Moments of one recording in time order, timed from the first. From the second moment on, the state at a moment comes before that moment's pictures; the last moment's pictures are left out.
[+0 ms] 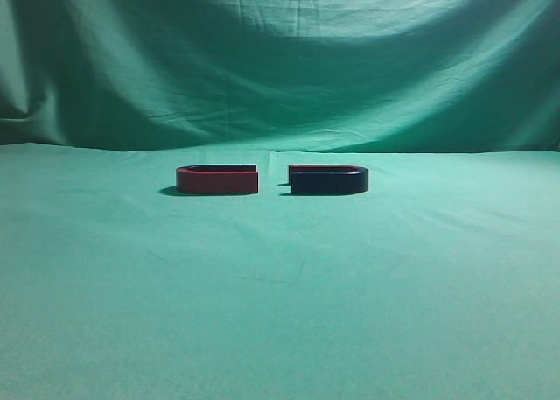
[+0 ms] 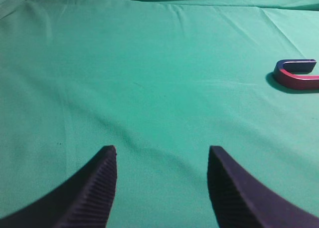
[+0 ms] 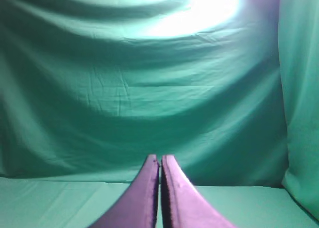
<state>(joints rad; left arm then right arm) -0.01 -0.01 0.02 -0.01 0.35 -0.03 0.11 -0.01 0.03 -0.13 -0.20 0.13</state>
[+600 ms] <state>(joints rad) -0.01 -0.01 0.02 -0.01 0.35 -0.03 0.11 0.63 -0.44 -0.11 0.49 0.14</state>
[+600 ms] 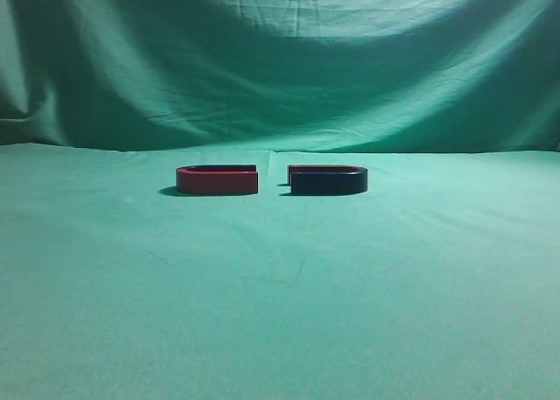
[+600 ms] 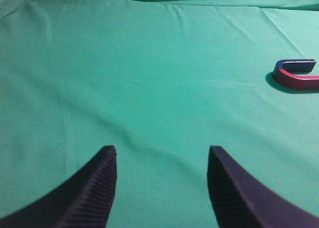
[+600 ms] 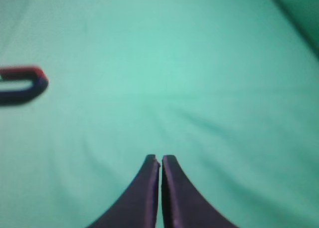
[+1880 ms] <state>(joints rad) -0.01 -0.01 0.02 -0.01 0.35 -0.03 0.38 1.95 -1.55 0.12 1.03 0.09</state>
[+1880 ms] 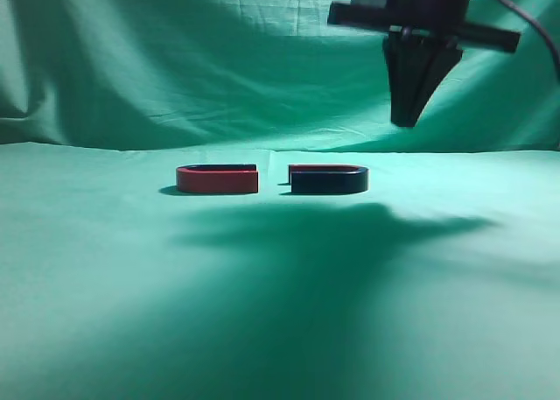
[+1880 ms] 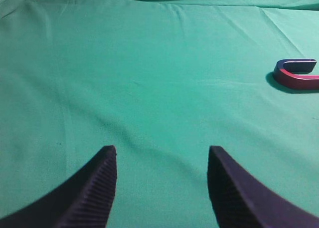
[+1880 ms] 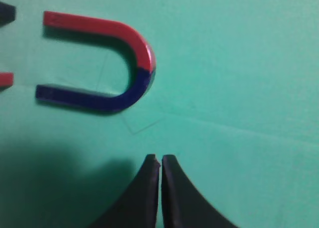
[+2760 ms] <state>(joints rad) -0.01 -0.01 0.02 -0.01 0.35 -0.03 0.38 2.24 -1.79 0.05 1.03 0.17</state>
